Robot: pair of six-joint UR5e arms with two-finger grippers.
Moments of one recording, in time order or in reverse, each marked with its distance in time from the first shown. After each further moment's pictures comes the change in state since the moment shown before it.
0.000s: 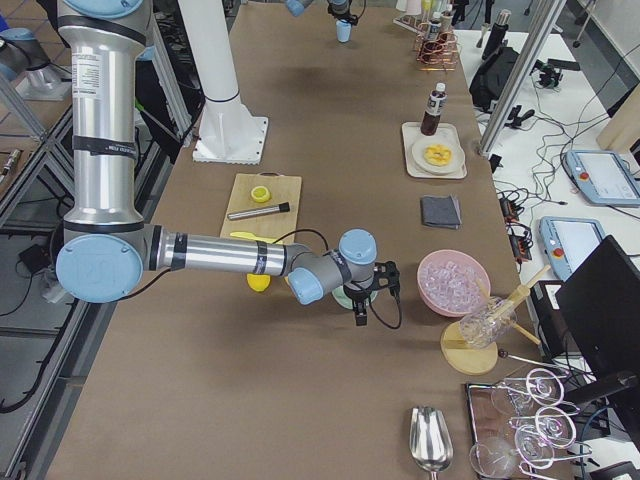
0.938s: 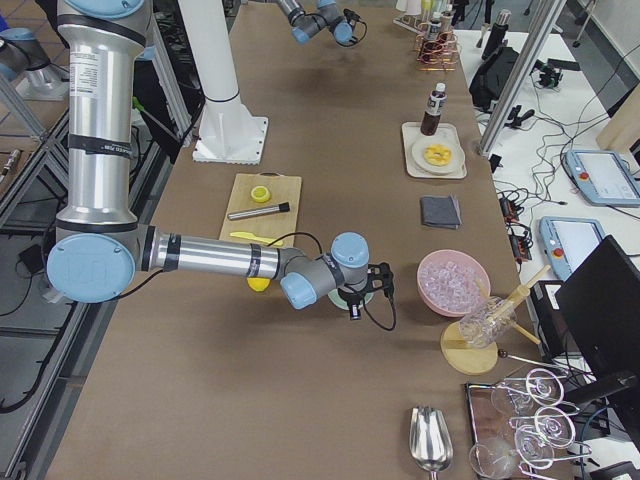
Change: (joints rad) left arm 0.138 -0.213 0.289 0.240 0.117 -0.134; right arm -0.010 -0.031 0.007 0.051 -0.001 0.011
